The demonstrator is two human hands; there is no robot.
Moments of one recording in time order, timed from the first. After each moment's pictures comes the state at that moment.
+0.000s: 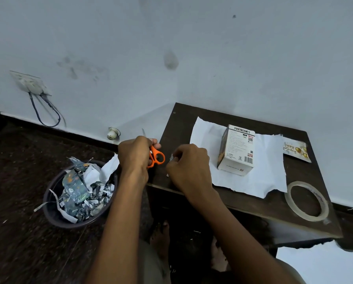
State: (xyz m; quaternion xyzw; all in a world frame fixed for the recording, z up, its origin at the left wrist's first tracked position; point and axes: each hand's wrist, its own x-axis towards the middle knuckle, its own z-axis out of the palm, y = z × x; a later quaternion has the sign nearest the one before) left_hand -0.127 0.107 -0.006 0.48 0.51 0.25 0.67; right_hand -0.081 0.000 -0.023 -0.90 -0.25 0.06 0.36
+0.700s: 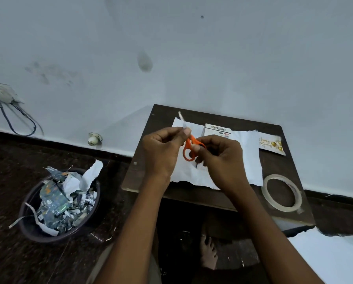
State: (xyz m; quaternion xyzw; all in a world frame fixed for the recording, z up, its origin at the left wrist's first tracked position) left_hand -0.079 0.033 -0.004 0.63 0.30 0.29 0.65; right_hand -0.028 -0.091 0.003 -0.76 -0.23 0.08 0.60
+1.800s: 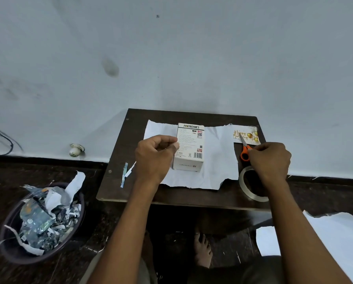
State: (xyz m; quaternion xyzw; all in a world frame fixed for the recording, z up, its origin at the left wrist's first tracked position) left_hand -0.052 0.005 -0.023 0.73 0.27 0.21 0.59; right_hand 0.066 -0.224 -0.032 -0.92 0.11 -0.05 0.38
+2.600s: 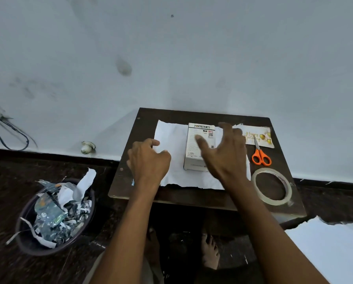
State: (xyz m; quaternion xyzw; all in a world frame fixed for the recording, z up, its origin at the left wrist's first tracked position) left_hand -0.064 0.028 -0.023 0.81 0.41 0.16 0.38; right_hand 0.009 -0.119 -0.008 -0.93 -0.12 -0.05 0.36
